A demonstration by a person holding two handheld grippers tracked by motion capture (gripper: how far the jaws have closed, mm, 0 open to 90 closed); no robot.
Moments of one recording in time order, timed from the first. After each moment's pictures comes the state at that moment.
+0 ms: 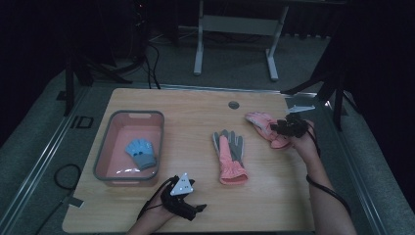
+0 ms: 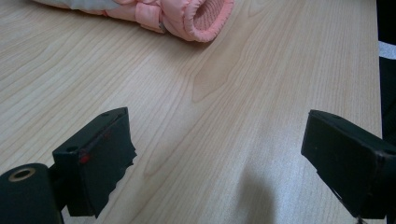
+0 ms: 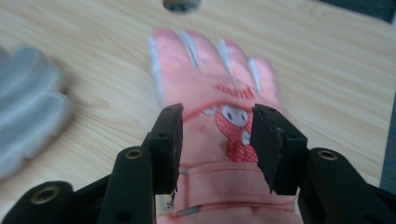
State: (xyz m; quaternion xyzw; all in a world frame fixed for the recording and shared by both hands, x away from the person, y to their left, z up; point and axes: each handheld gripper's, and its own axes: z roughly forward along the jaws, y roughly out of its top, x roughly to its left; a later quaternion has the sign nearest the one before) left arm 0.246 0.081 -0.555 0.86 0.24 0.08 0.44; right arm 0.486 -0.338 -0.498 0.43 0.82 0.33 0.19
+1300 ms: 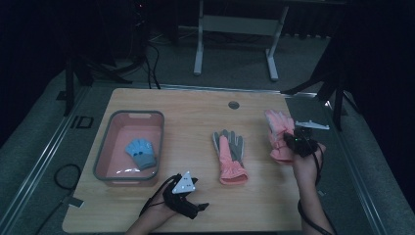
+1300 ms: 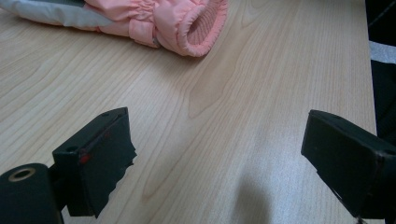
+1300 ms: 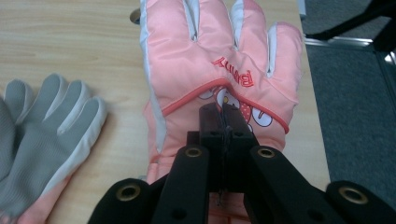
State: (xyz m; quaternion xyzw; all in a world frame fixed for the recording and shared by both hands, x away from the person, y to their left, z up) left arm 0.252 0.075 -0.551 0.86 0.22 0.08 0.45; right arm 0.379 -0.315 -0.455 0.59 0.70 0.32 0.26
